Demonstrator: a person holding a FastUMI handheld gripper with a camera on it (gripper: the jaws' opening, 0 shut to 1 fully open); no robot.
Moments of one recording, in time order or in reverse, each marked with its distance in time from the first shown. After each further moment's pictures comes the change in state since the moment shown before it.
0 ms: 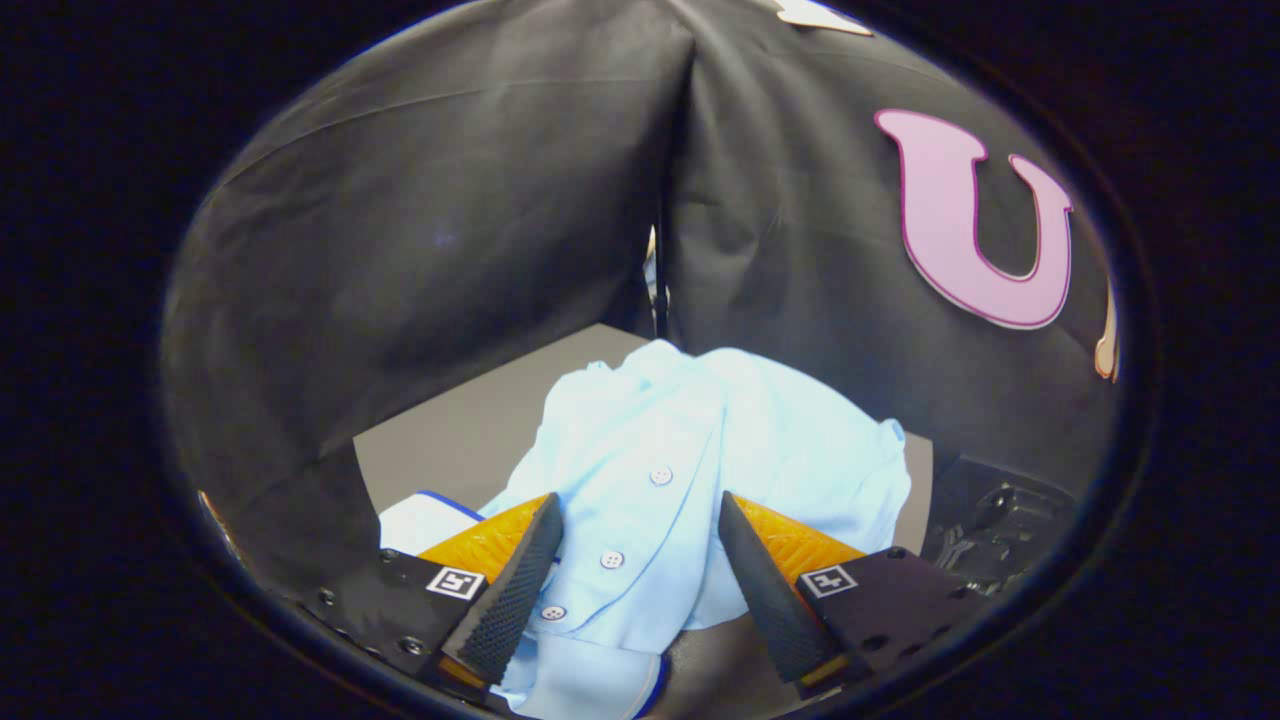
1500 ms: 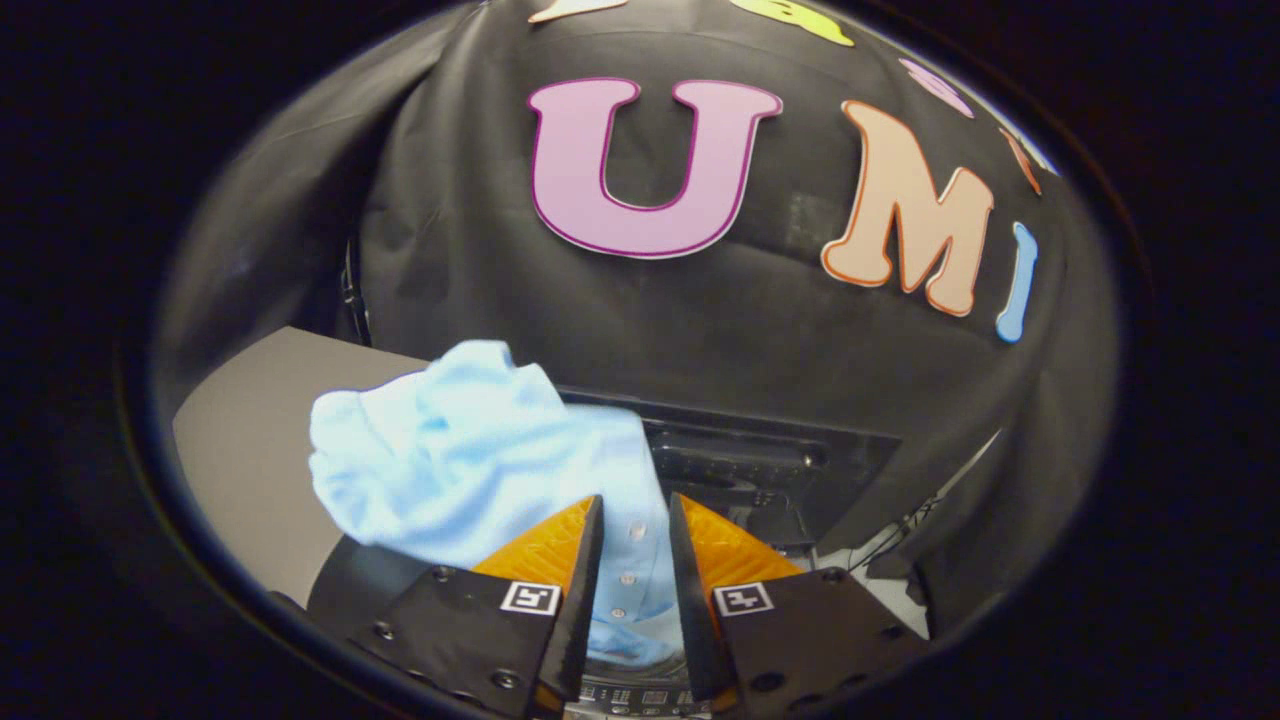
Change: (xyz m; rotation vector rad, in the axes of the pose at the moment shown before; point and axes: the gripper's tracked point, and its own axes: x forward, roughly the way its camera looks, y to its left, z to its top) arm -0.117 -0.295 -0.073 0.136 -0.064 -0.630
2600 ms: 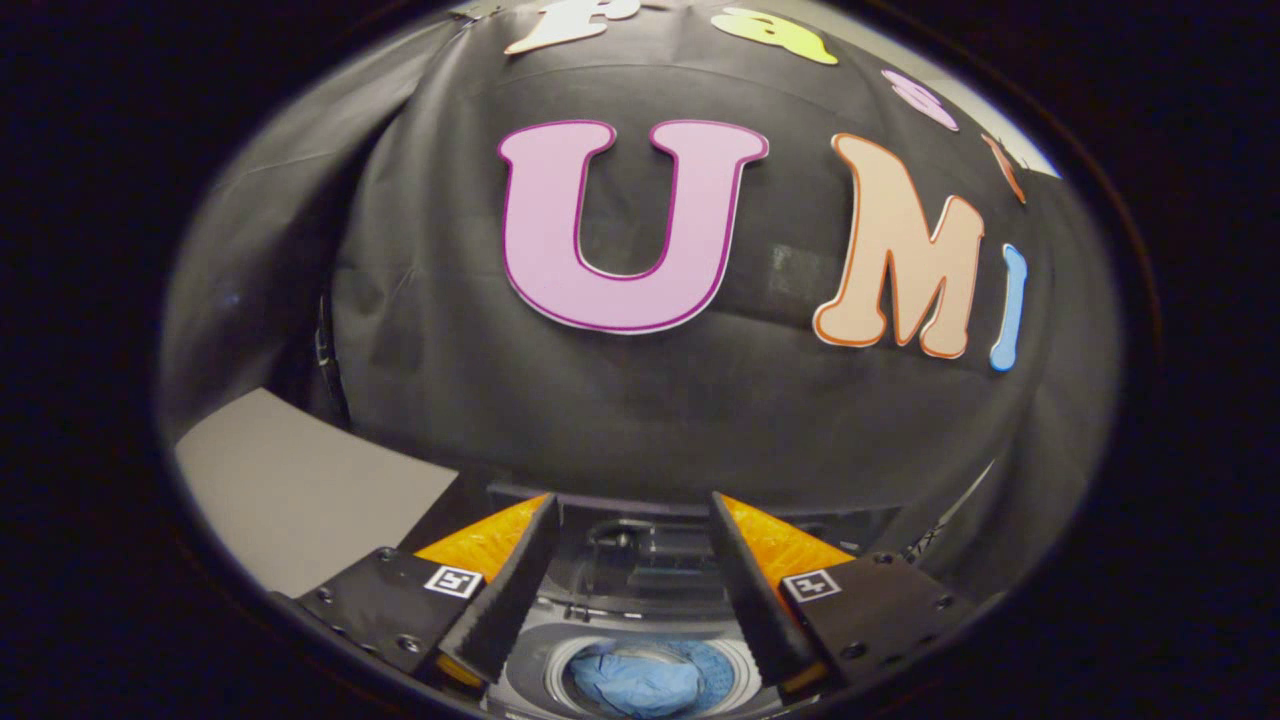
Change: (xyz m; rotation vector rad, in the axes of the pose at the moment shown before) arm 0.045 -0.006 0.082 0.051 -0.186 -0.046
